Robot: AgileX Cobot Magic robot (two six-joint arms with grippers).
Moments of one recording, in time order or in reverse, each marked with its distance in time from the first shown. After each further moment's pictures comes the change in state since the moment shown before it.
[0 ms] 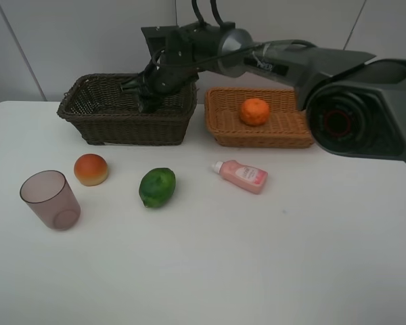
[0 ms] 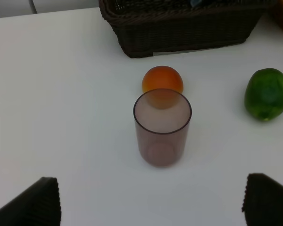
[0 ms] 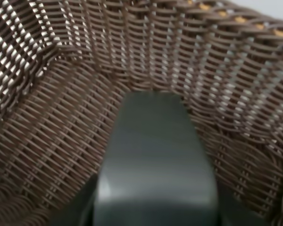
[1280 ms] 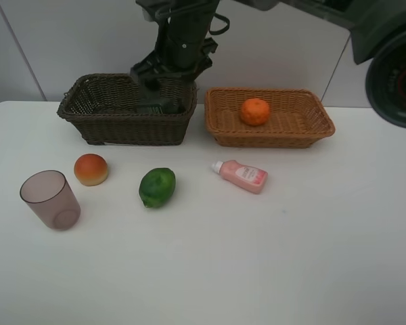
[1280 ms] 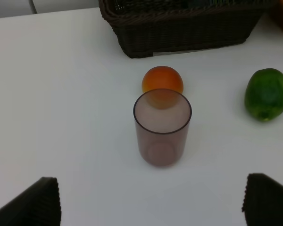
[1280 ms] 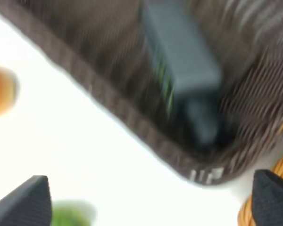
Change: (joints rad) left arm 0.000 0.000 0.000 0.000 0.000 0.000; right arm 0.012 -0.209 -0.005 0.080 0.601 -0.314
